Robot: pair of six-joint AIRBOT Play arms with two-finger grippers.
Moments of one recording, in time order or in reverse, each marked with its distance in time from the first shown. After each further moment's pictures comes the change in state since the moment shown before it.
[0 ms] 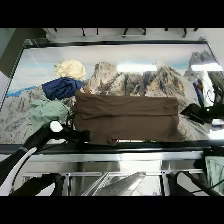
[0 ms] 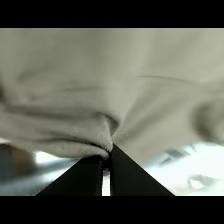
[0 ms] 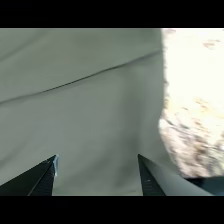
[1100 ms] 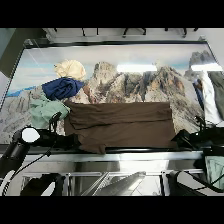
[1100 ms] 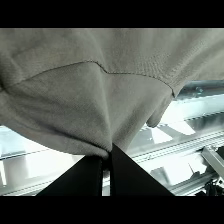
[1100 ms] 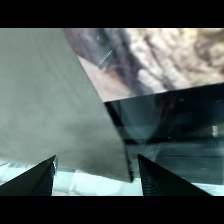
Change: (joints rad) left arm 0.118 0.329 -0.009 0.048 -0.294 -0.135; right arm -0.143 -0.077 -0.338 -0.018 0.078 -0.140
